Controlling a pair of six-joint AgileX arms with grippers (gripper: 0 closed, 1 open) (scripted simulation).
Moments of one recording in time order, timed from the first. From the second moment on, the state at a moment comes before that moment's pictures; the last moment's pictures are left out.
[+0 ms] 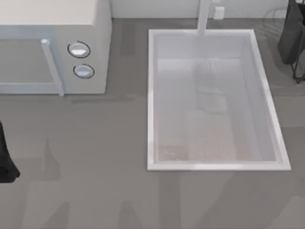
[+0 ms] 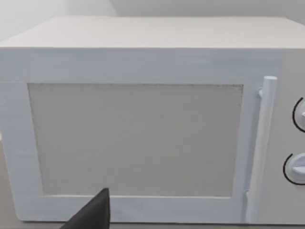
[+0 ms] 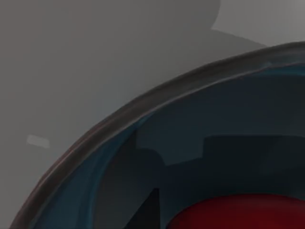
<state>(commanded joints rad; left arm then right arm) 0.00 0.00 0.00 0.00 0.00 0.00 -0.30 1.85 1.07 -0.75 -0.04 -0.27</state>
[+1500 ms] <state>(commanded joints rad) 0.00 0.00 0.00 0.00 0.00 0.00 -0.13 1.74 1.25 -0.79 0.10 -0.22</state>
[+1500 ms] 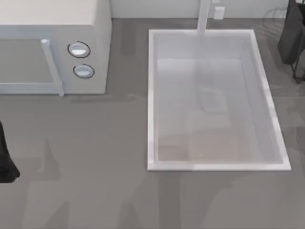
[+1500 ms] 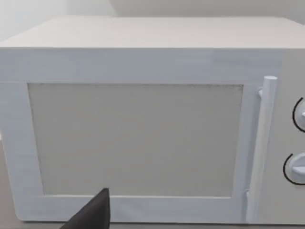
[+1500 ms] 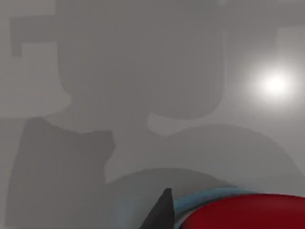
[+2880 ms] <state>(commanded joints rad) 0.00 0.00 0.00 0.00 0.00 0.00 0.65 1.60 0.71 0.88 0.68 0.02</state>
